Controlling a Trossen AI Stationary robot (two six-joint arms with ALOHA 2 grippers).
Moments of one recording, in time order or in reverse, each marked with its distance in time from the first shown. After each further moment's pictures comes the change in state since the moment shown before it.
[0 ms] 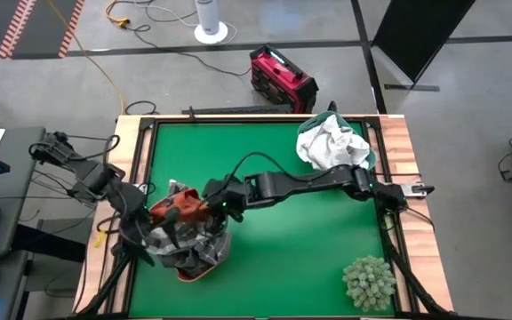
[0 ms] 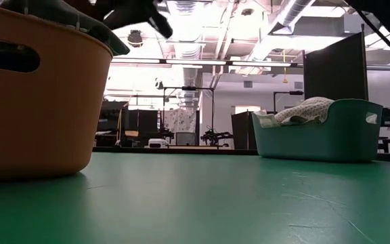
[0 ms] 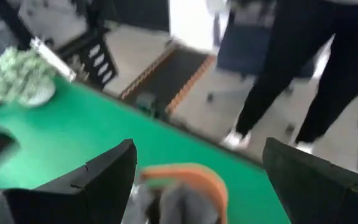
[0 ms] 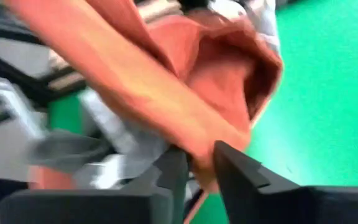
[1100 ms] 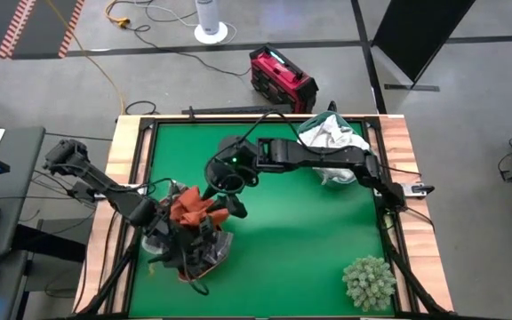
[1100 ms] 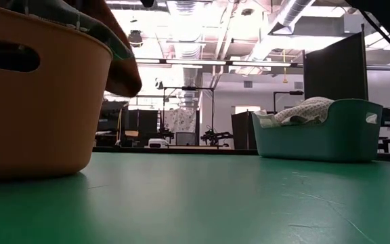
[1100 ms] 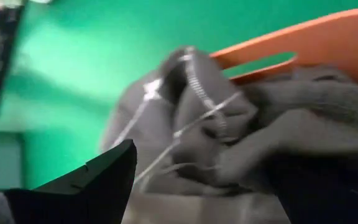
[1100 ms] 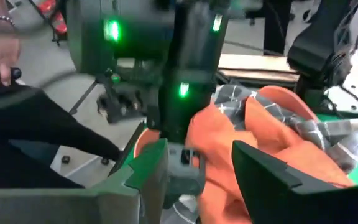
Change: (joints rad) left arm -0.021 0.426 -0.005 -0.001 -0.506 0.378; right arm -0.142 -0.112 -0.010 0.099 -0.631 -0.453
